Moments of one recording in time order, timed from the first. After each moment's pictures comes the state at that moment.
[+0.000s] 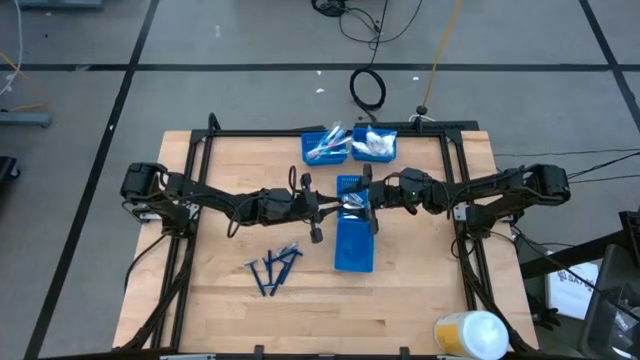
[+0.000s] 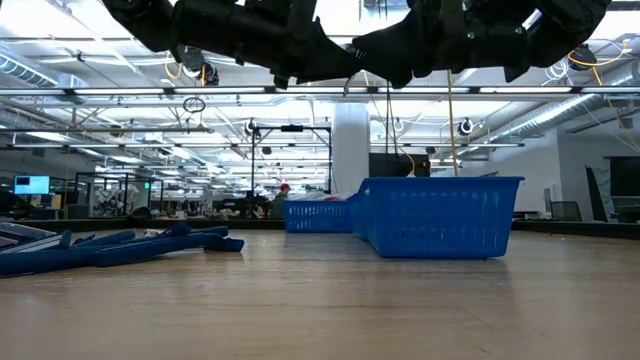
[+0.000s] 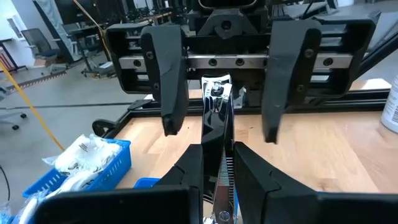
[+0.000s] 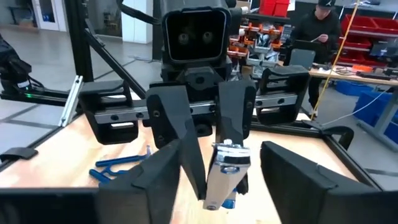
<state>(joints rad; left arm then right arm) -0.06 1.64 0.88 0.65 -0.26 0.13 -0.10 1.34 0.59 0.73 -0.19 -0.10</state>
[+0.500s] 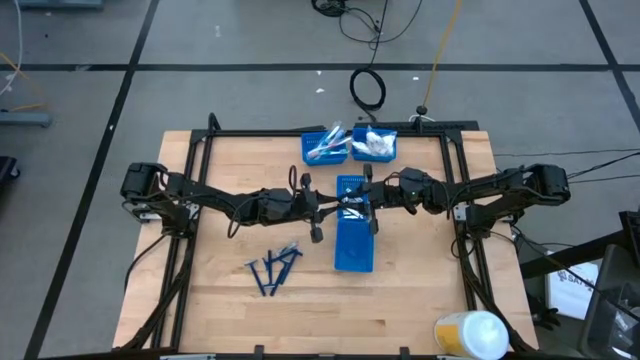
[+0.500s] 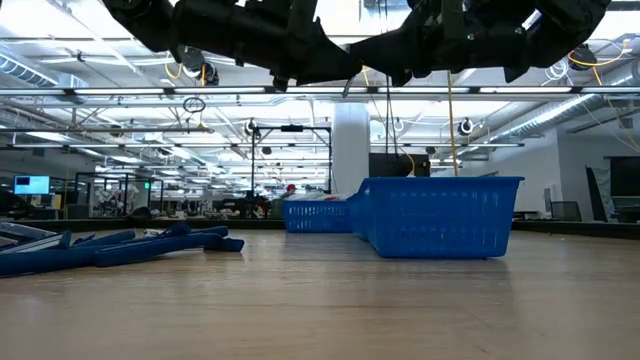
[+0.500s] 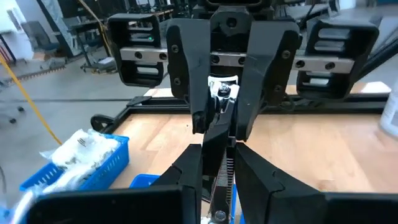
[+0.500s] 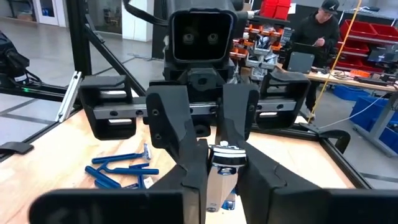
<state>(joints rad) -0.06 1.64 0.88 0.64 -0.26 0.09 -0.10 1.34 0.59 0.73 -0.19 -0.14</state>
